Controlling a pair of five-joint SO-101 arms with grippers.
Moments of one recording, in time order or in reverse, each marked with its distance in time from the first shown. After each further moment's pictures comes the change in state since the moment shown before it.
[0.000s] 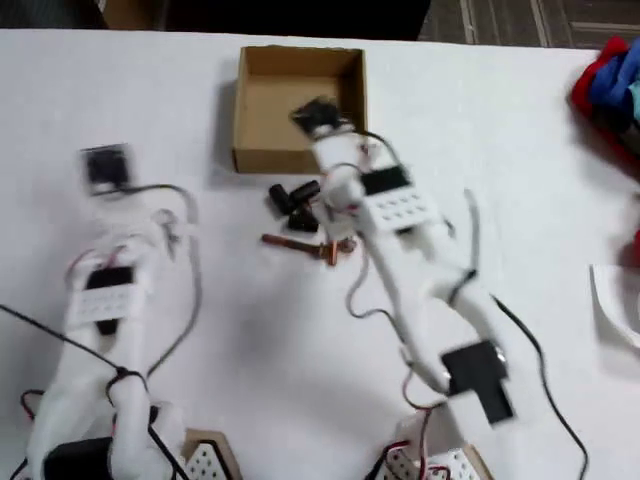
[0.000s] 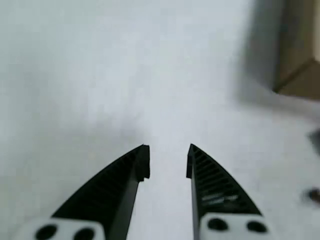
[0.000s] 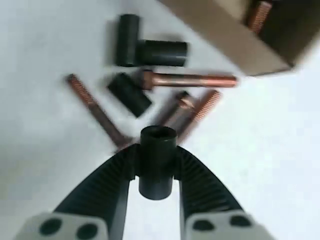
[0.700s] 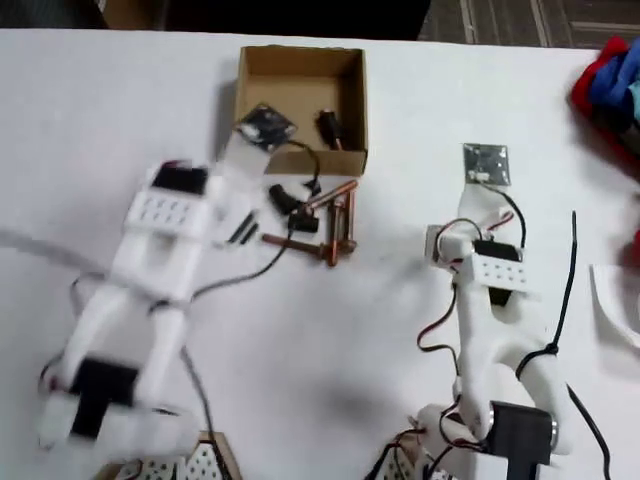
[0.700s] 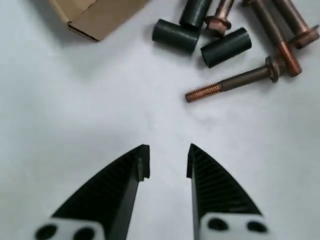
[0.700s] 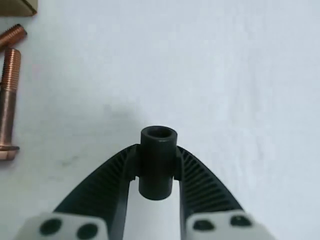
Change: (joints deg) left arm 19.5 26.6 -48.8 51.3 -22.8; right arm 25.6 -16.1 31.1 -22.2 -11.6
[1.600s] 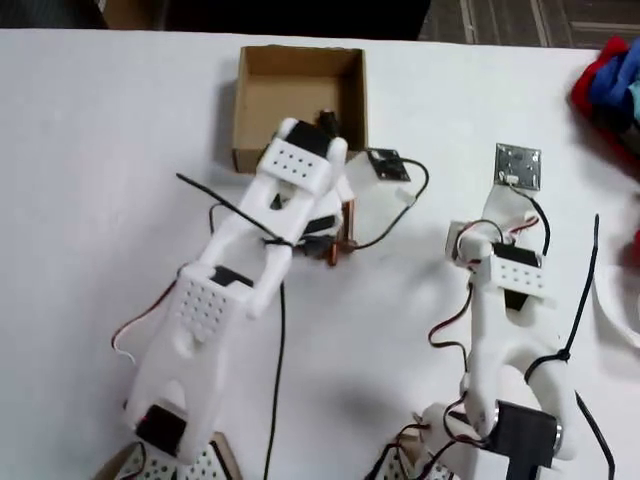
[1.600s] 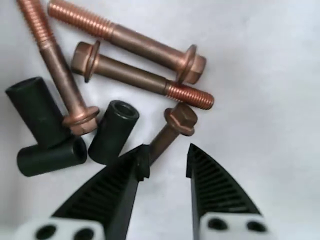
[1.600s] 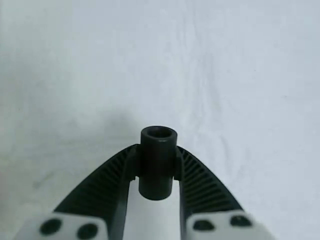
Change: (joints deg) left arm 14.9 52.4 -62.8 29.2 -19.3; right arm 5.0 0.0 0.1 -2.6 -0.9
